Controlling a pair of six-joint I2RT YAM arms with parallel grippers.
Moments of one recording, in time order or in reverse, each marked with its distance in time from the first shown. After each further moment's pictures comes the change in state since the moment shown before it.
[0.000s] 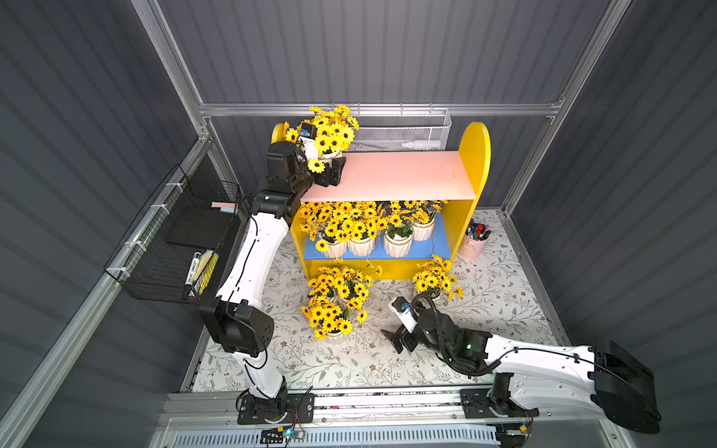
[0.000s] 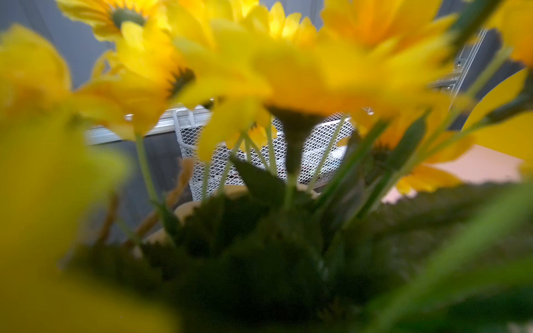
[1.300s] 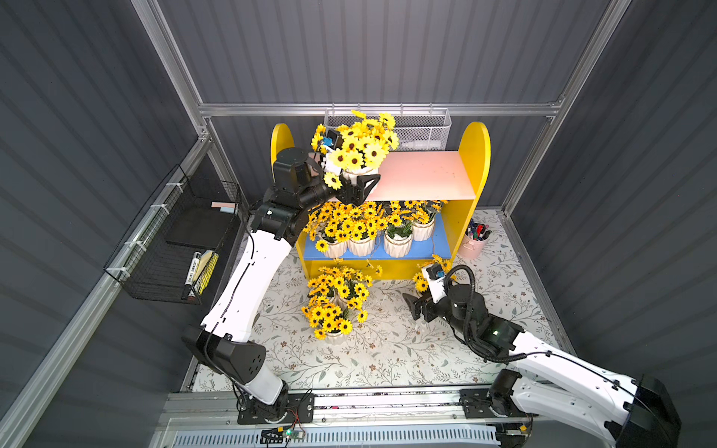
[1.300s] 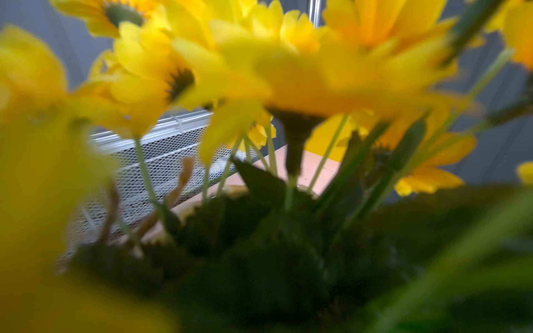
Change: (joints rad) left arm -0.198 -0.186 -0.091 -0.061 0.229 -0.011; right arm -0.304 -0.216 0.079 -0.158 -0.031 0.087
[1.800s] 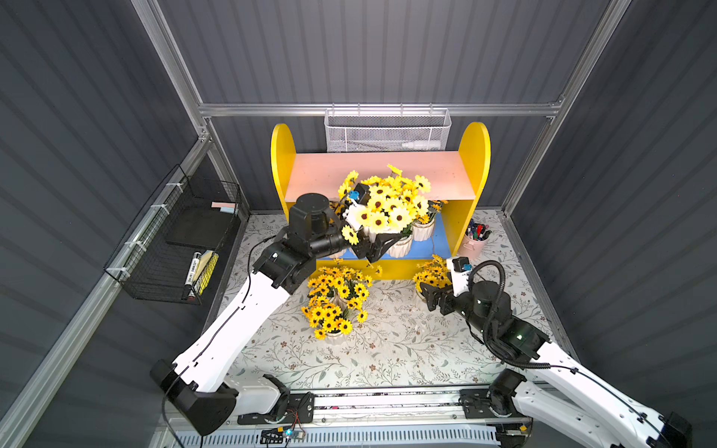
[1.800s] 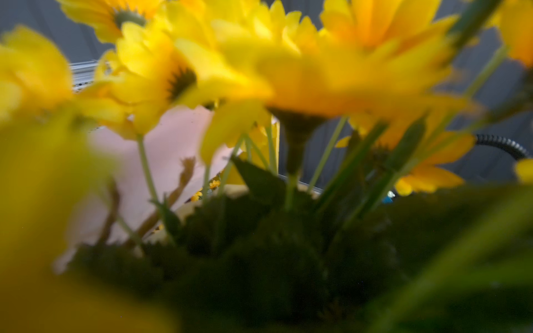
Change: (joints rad) left arm -0.240 -0.323 -0.458 0.014 -0.045 0.063; right arm -0.121 -0.185 0.035 -0.142 -0.006 0.071
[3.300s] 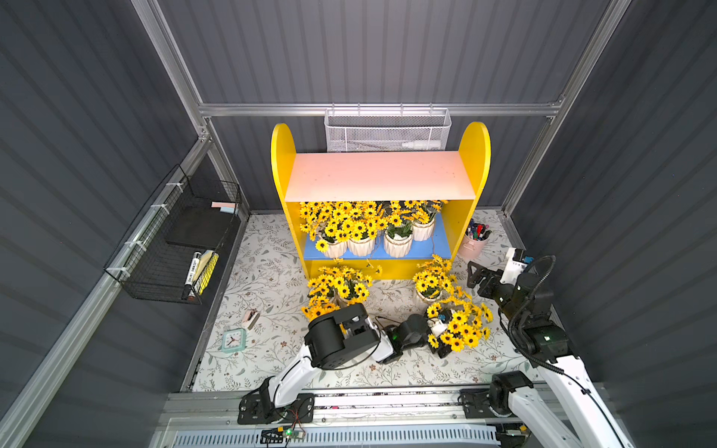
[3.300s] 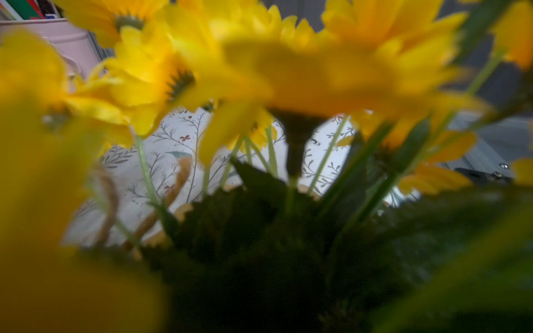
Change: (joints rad) left arm -0.529 0.999 -0.402 1.370 -0.343 -0.118; right arm -0.499 -0.087 0.038 -0.117 -0.129 0.186
